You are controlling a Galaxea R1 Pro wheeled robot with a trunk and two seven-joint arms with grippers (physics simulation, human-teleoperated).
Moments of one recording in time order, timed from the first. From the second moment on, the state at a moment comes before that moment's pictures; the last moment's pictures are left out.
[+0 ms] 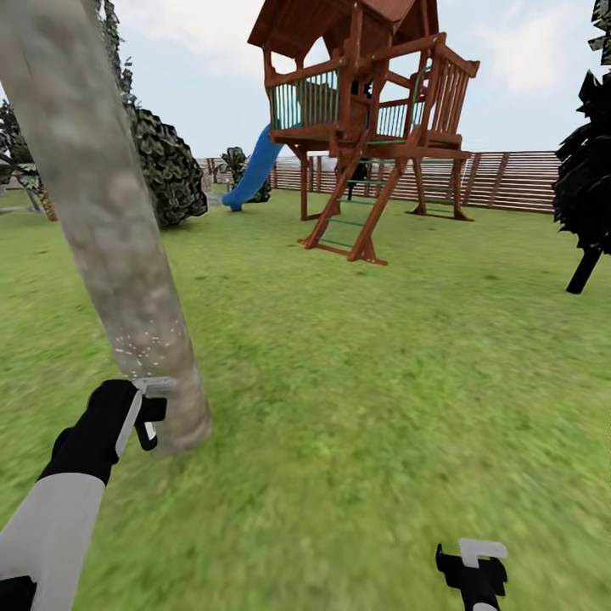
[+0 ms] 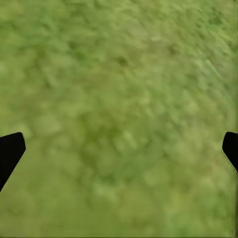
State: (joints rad) left arm -0.79 0.16 0.14 -0.97 -0.08 1.00 0.00; right arm -0.45 -0.04 -0.61 -0.20 0.62 -0.36 -0.23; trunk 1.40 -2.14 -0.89
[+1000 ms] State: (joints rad) left arm -0.77 0.17 0.14 -0.97 -0.08 1.00 0.00; right arm -0.45 -0.04 -0.61 -0.20 0.62 -0.36 -0.23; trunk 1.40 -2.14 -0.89
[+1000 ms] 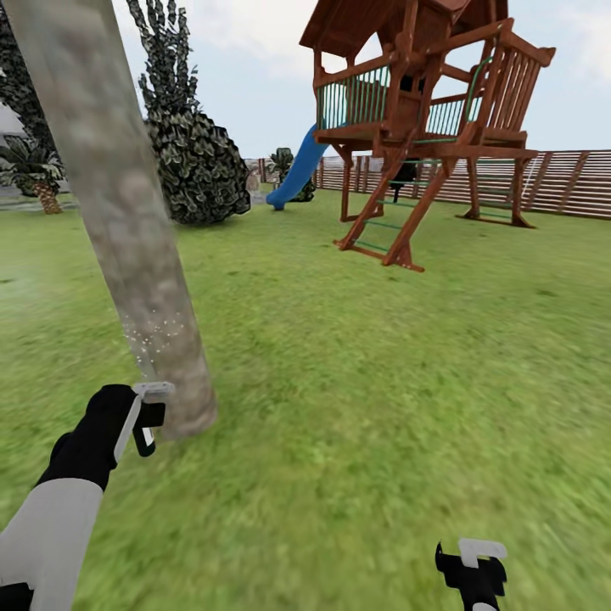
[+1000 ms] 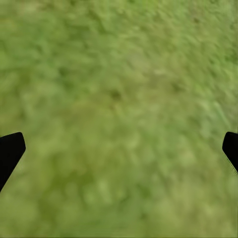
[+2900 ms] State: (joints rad) left arm -0.74 0.17 0.15 -0.86 -0.08 0.93 0.06; right arm -0.45 -0.03 -0.61 -0.20 0.62 -0.36 -0.23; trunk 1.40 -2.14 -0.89
